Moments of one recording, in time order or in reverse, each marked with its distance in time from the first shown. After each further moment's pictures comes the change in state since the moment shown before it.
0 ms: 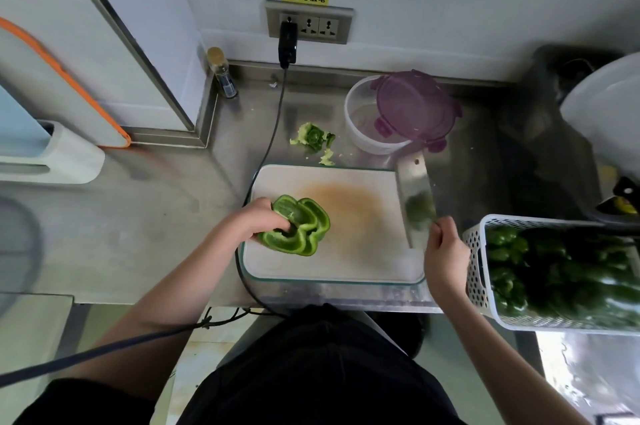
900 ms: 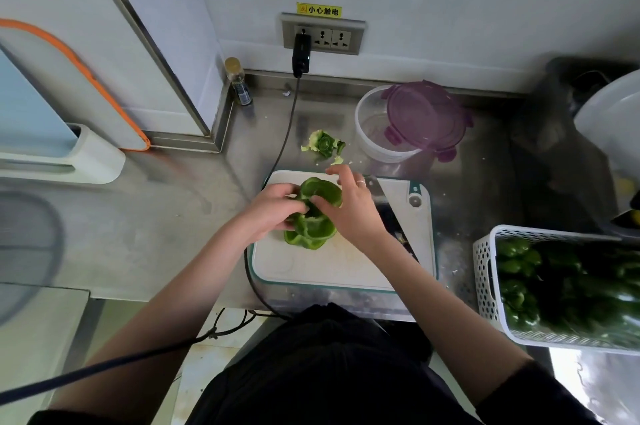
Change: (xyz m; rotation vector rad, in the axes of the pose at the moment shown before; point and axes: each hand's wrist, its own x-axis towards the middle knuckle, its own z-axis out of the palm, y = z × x) left_hand -0.024 0.016 -0.002 -0.455 0.026 0.227; right_hand -0.001 -0.155 0.046 0.162 -0.500 -0.359
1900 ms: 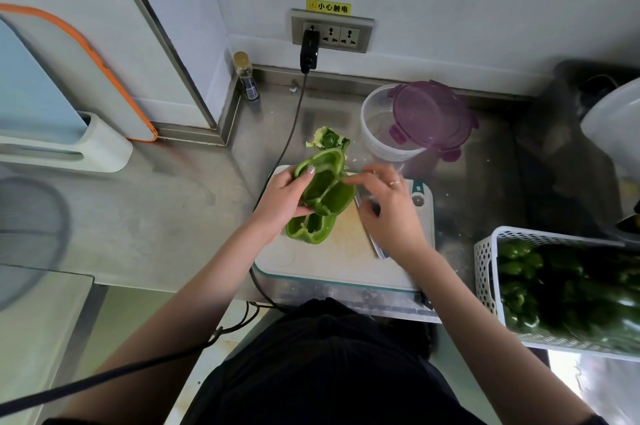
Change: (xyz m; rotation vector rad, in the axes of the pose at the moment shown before) left_hand -0.025 0.014 0.021 -0.281 0.105 0.182; right_hand -0.027 0.022 -0.039 -0.098 0.177 -0.335
